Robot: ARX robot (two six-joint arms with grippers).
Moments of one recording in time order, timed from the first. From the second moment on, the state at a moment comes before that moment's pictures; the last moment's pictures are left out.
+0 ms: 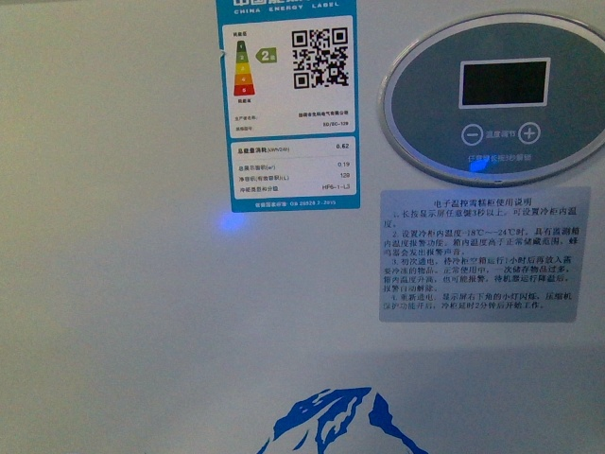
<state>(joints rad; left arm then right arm) 0.00 0.00 0.02 0.00 0.00 0.00 -0.15 0.34 0.50 -0.16 -0.09 0.27</state>
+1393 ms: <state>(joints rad) 0.00 0.00 0.02 0.00 0.00 0.00 -0.15 0.35 0.48 -0.16 -0.08 0.26</state>
